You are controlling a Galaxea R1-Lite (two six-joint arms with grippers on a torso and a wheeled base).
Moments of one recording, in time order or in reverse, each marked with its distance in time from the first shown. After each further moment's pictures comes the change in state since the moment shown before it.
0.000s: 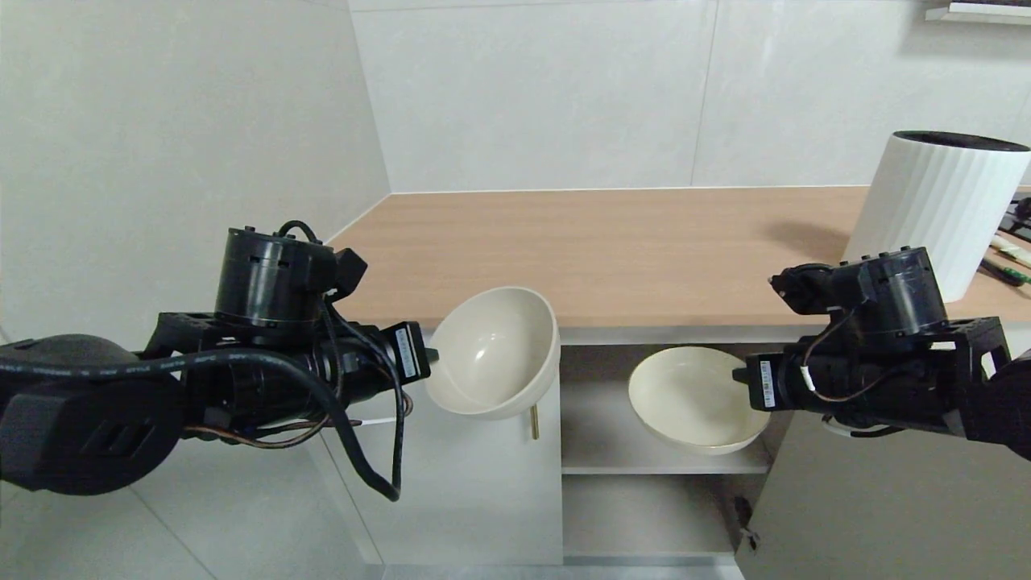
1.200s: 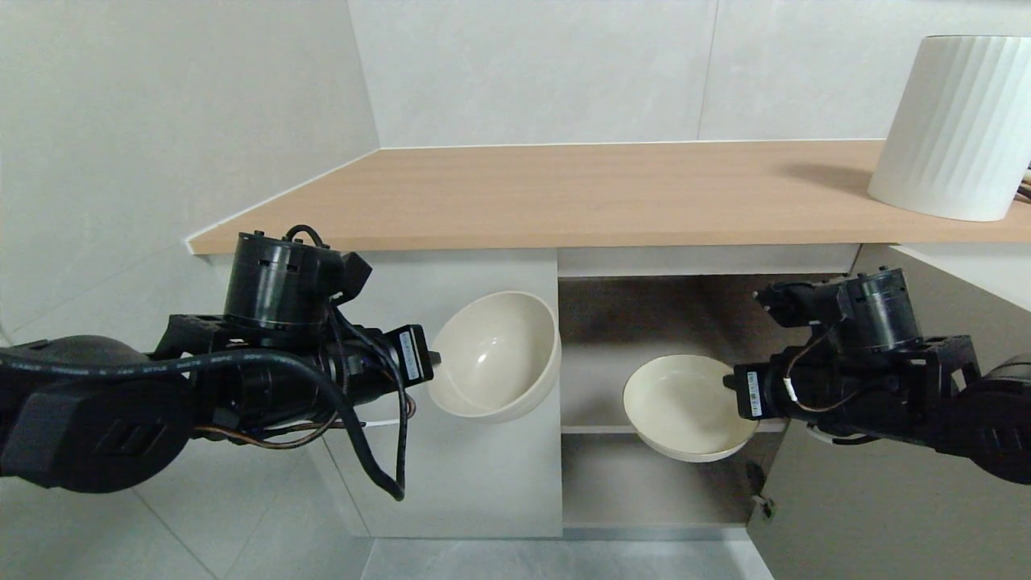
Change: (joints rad) left arm -0.001 0.013 0.000 0.000 0.000 0.000; right arm 0.000 0.063 0.045 -0.119 -0.001 -0.029
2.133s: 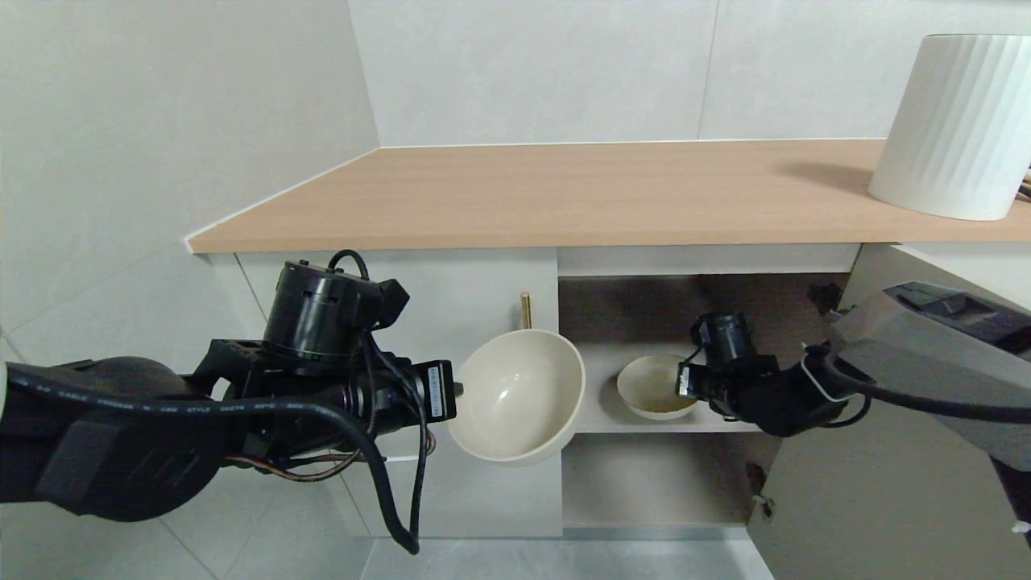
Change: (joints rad) left arm -0.072 0.030 0.038 0.000 0.001 0.067; right arm -0.087 0.649 -0.440 -0.165 -0.276 0.169
